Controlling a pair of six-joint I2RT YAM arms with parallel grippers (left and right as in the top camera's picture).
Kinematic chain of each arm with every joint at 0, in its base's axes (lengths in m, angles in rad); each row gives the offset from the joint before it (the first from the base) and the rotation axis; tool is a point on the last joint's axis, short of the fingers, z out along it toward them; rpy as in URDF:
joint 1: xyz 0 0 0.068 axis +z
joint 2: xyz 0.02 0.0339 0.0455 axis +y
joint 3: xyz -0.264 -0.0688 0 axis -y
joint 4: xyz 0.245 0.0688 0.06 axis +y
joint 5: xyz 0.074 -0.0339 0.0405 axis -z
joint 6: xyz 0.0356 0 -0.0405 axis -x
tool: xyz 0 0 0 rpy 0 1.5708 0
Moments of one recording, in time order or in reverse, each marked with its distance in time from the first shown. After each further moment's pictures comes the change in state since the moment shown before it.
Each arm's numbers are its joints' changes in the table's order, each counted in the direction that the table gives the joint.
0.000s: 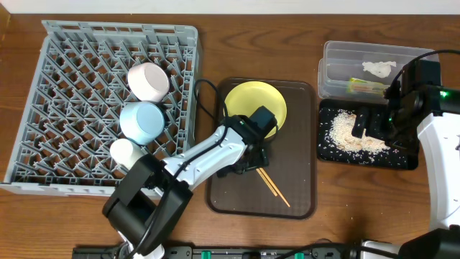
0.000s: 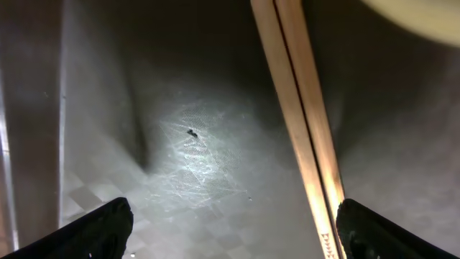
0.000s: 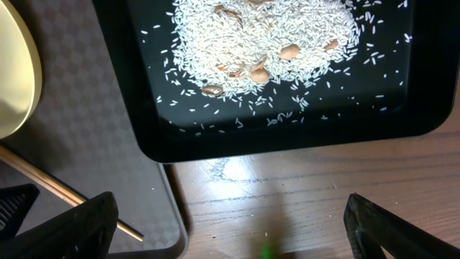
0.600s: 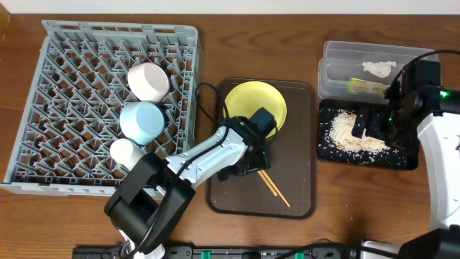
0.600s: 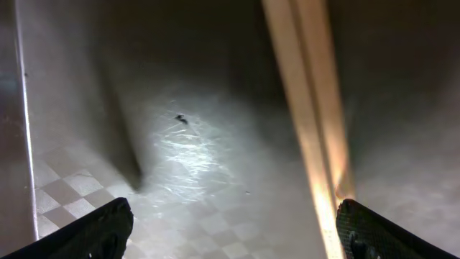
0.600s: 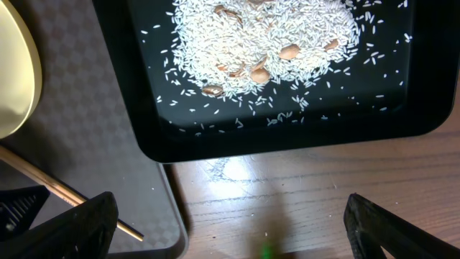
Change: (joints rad) left arm 0.000 0.011 -0.026 -0.019 0.048 0.009; right arm 0.000 0.000 0.000 0.000 0.000 0.000
